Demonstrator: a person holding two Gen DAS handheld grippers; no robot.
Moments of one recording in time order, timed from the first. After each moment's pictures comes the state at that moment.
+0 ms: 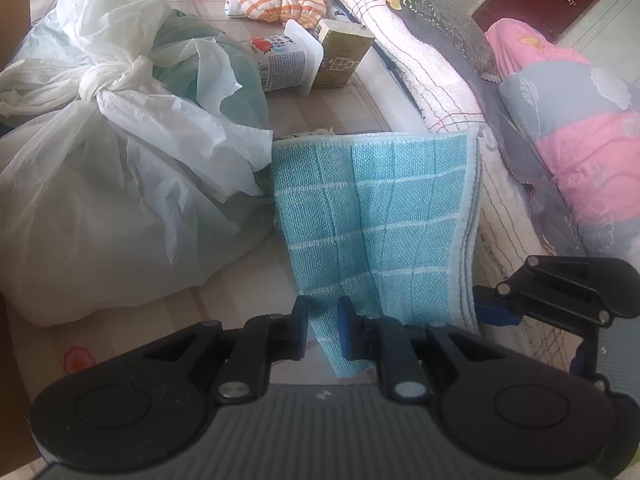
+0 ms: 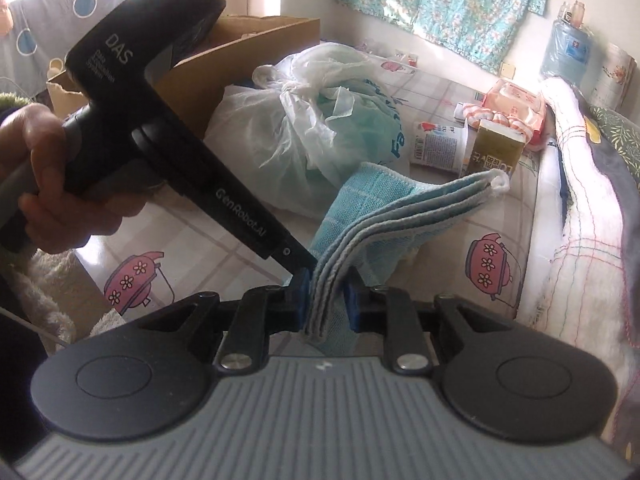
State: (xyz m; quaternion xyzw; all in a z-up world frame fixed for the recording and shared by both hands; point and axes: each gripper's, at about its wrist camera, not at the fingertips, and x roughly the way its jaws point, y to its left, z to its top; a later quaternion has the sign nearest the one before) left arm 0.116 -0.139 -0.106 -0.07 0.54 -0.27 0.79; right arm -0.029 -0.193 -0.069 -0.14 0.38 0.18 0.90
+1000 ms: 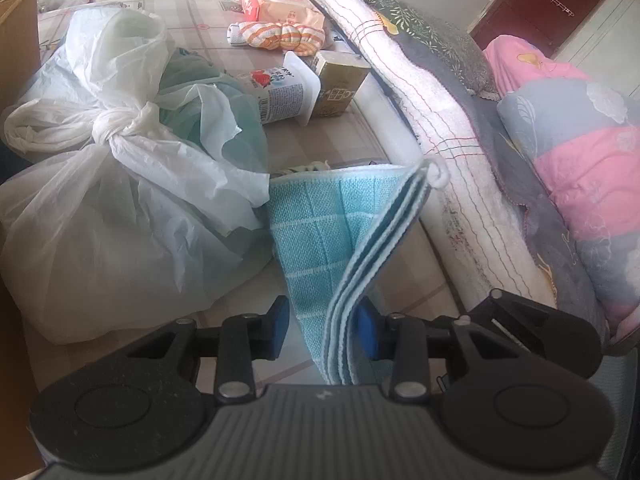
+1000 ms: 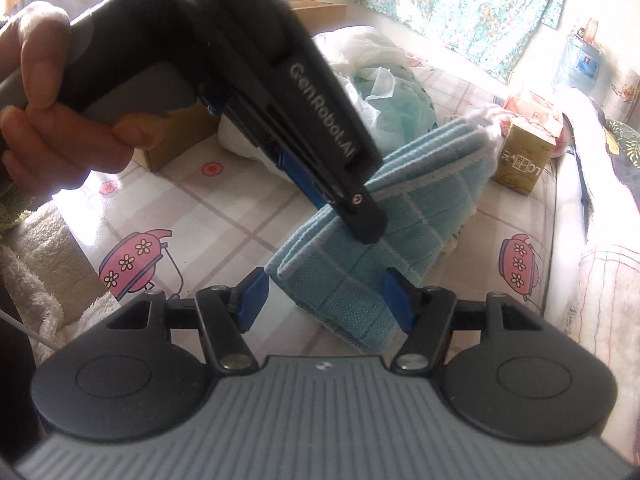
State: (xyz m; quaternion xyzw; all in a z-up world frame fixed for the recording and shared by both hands) left arm 0.119 -0.138 -0.095 -0.07 0.52 -0.26 0.81; right arm -0.036 -0.183 -0.087 -0.16 0.37 0.18 0.90
